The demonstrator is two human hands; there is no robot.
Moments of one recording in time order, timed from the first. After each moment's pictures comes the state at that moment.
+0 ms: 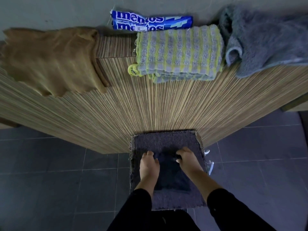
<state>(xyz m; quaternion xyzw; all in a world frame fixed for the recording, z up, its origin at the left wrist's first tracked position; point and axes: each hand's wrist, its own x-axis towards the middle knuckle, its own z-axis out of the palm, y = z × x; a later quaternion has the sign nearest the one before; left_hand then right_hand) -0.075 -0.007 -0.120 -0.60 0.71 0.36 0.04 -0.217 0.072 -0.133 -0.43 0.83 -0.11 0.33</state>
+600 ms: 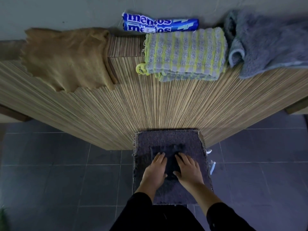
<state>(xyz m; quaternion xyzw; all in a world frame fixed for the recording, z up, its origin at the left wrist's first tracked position) -0.051 0.014 -0.115 -0.32 0.89 0.28 0.19 -0.182 0.109 -0.117 -0.50 0.81 0.04 0.29</state>
